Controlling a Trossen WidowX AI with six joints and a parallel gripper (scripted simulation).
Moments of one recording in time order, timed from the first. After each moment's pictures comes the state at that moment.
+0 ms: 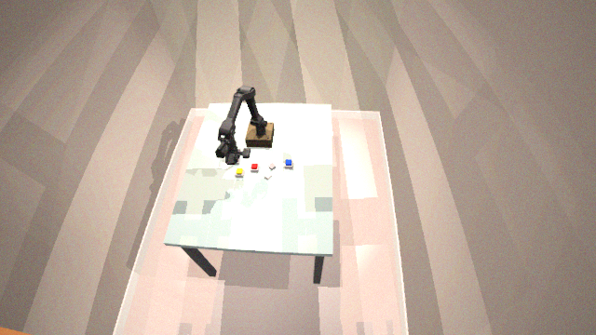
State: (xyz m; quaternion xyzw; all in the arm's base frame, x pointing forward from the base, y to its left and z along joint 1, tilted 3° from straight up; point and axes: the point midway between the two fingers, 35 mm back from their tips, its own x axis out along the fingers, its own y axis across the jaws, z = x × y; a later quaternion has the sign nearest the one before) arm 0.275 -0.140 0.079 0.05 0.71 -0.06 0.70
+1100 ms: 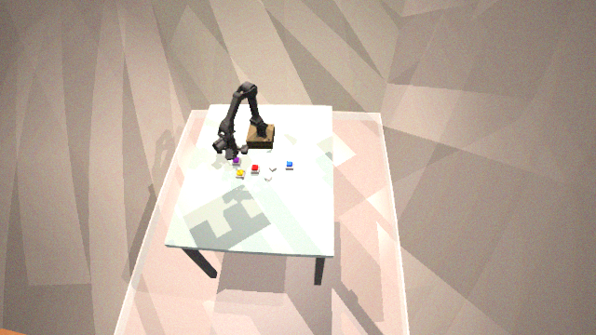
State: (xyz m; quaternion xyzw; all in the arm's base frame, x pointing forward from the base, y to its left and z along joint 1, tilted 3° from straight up) arm 0.171 -0.170 0.012 0.05 0.71 -0.06 0.70
